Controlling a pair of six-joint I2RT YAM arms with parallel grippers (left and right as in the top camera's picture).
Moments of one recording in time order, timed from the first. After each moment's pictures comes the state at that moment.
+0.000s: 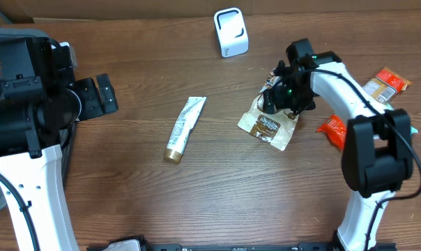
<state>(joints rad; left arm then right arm) 0.16 1.40 1.86 -1.44 -0.02 -0.12 0.20 2.08 1.59 -0.97 -0.23 0.06</state>
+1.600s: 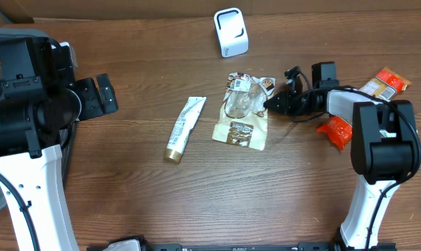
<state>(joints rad) 0.16 1.40 1.86 -1.44 -0.02 -0.12 0.05 2.19 1.25 -0.27 -0.87 0.09</state>
